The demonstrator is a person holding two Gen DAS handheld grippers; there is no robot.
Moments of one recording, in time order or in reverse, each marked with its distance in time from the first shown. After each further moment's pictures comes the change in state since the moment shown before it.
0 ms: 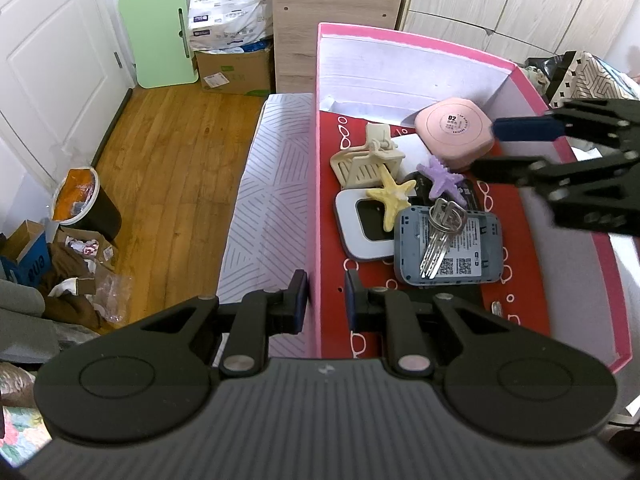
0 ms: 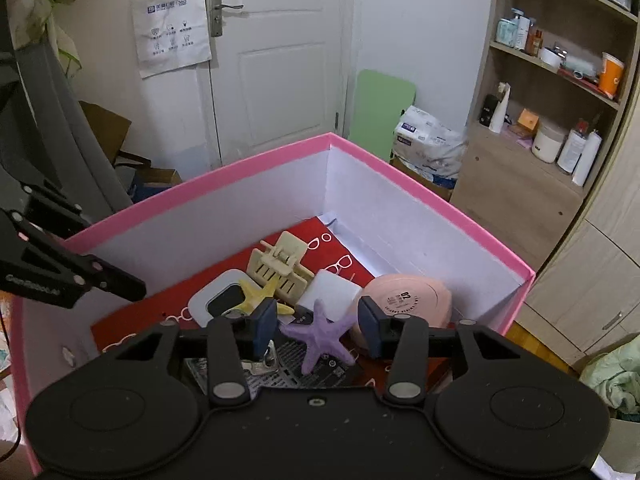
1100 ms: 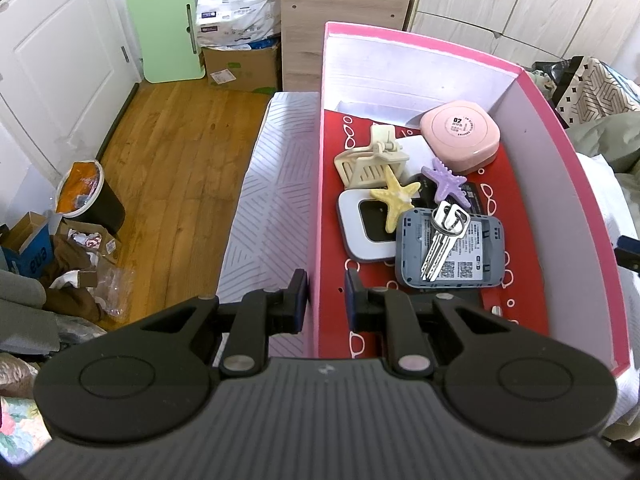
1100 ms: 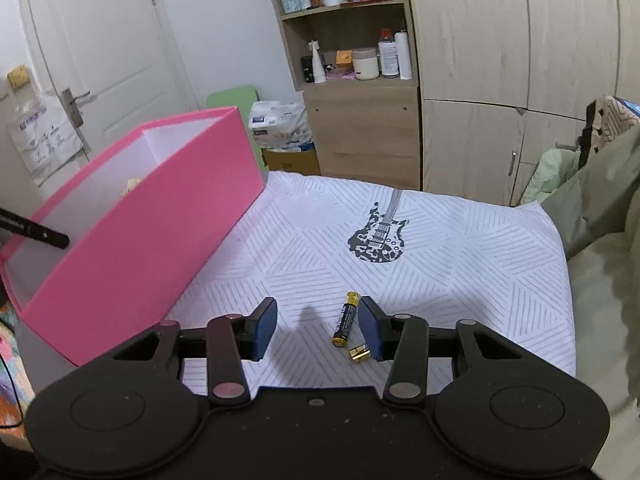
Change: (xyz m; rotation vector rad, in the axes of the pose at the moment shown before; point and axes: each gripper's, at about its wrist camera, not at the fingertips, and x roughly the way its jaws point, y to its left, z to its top) left arm 0.000 -0.001 -0.001 -0.025 0.004 0.014; right arm -0.108 -0.082 -0.178 0.458 -0.047 -0.223
